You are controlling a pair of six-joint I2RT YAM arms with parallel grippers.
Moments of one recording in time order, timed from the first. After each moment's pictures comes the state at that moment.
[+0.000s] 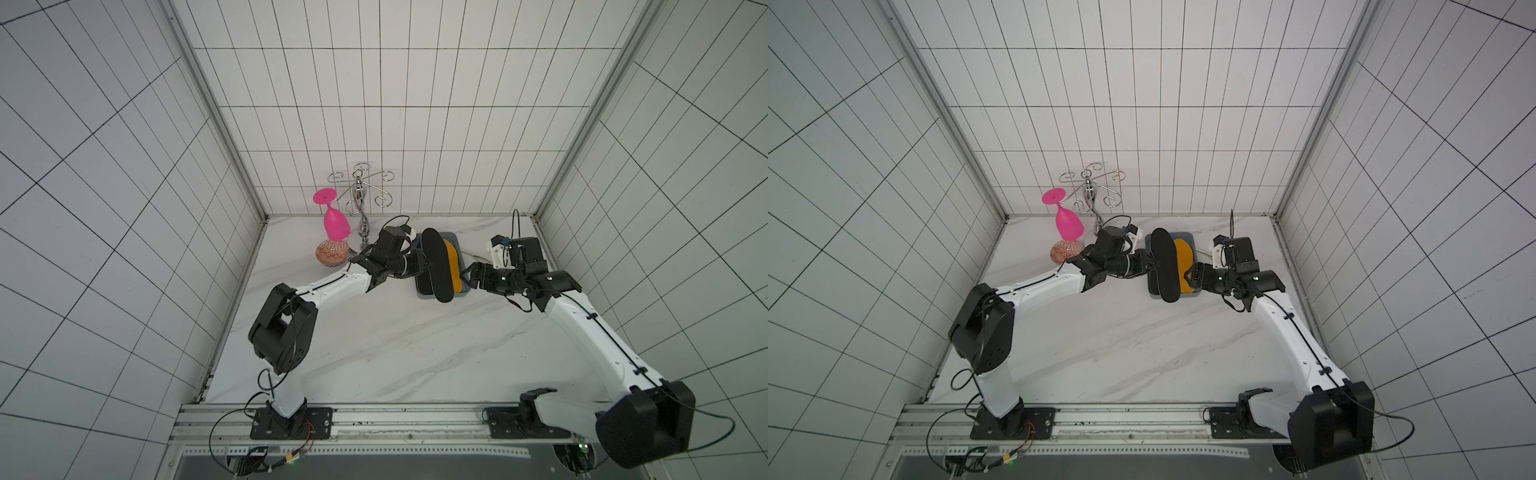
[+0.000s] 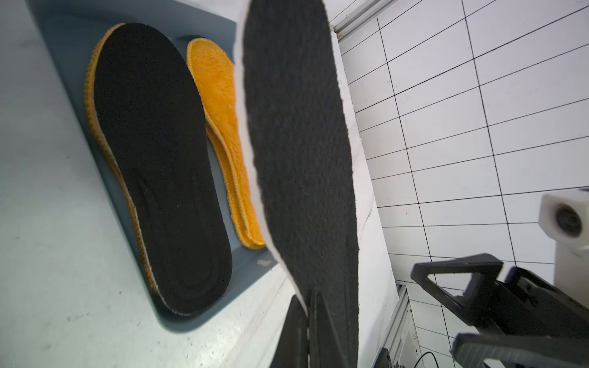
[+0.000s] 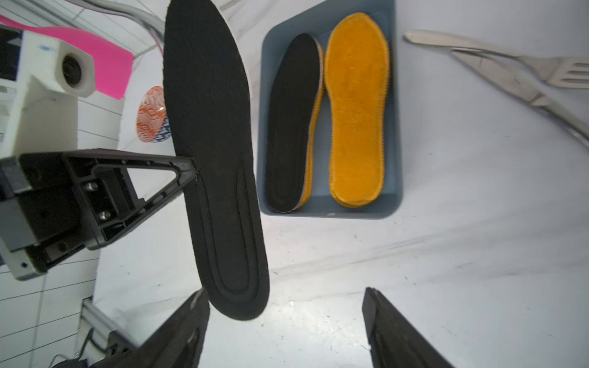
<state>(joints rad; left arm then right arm) -0.64 1.89 1.40 -0.09 0.44 -0.77 0.31 1.20 1.05 -0.71 -0.28 0.38</state>
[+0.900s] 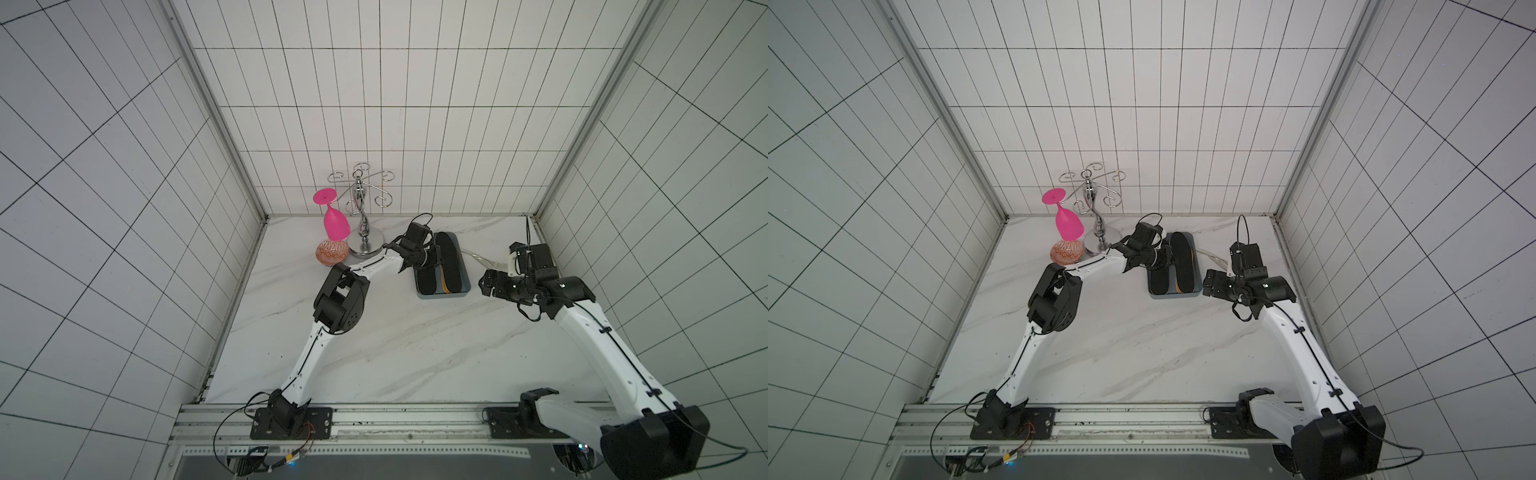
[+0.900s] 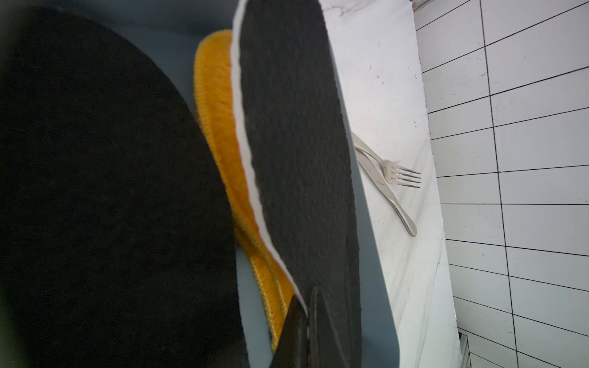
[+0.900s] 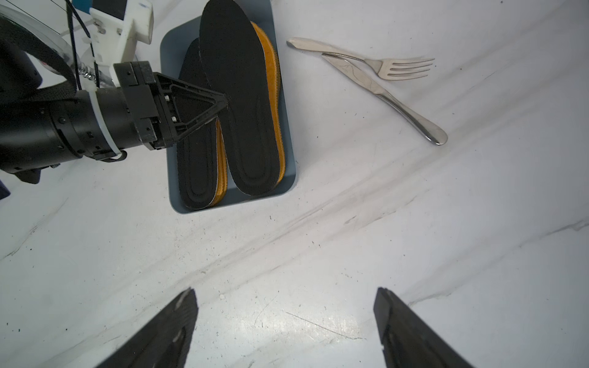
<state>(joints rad) -0.64 2.47 2.00 -0.25 0.44 -0.72 0.30 1.13 1.05 -0.85 -0.06 0.35</state>
